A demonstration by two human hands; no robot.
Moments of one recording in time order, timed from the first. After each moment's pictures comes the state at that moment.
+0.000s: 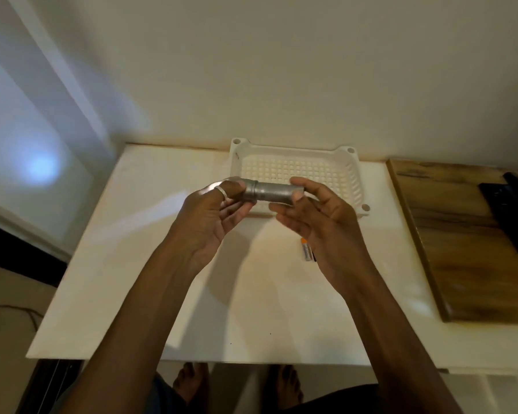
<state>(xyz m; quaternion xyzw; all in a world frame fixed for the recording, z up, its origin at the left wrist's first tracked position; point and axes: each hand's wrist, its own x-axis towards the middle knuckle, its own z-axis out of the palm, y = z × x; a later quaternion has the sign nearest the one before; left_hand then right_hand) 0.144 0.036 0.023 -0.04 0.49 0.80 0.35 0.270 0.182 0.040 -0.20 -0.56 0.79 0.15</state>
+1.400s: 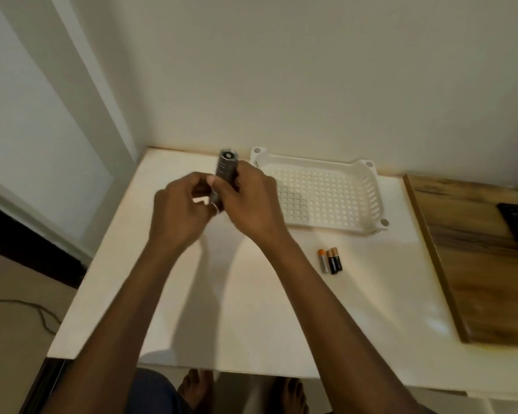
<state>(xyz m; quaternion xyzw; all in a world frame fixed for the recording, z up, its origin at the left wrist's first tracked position) 0.104 -0.016 0.021 0.19 0.87 0.46 0.01 0.153 0.105 0.039 -0.16 -0.86 0.45 0.16</state>
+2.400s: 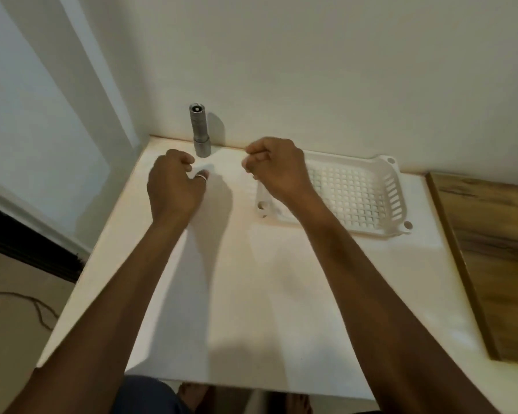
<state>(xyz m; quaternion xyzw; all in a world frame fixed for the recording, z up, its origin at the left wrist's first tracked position) 0.036 -0.007 -0.024 0.06 0.91 0.40 -0.05 0.097 0.159 0.017 -0.21 -0.87 0.44 0.12</state>
